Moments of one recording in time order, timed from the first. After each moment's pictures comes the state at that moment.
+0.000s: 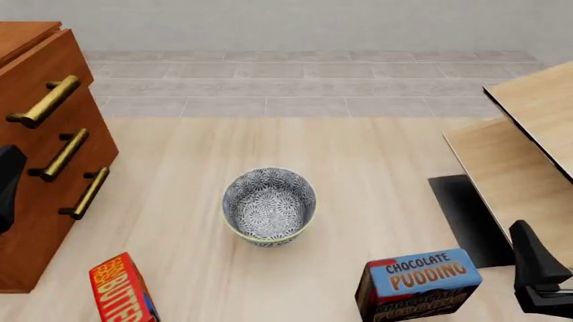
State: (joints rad) left arm -0.02 0.27 -0.39 0.13 -0.04; right arm 0.00 0.01 -0.01 0.00 0.00
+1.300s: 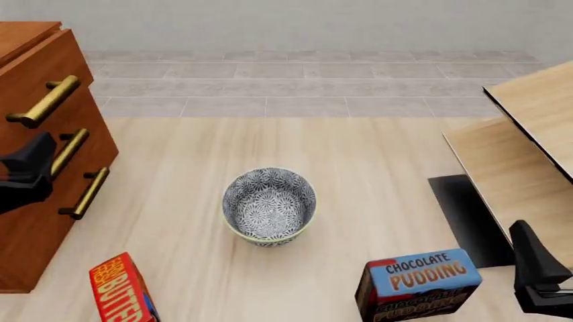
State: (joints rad) left arm 0.07 0.60 -0.33 -0.19 -0.02; right arm 0.00 0.01 -0.01 0.00 0.00
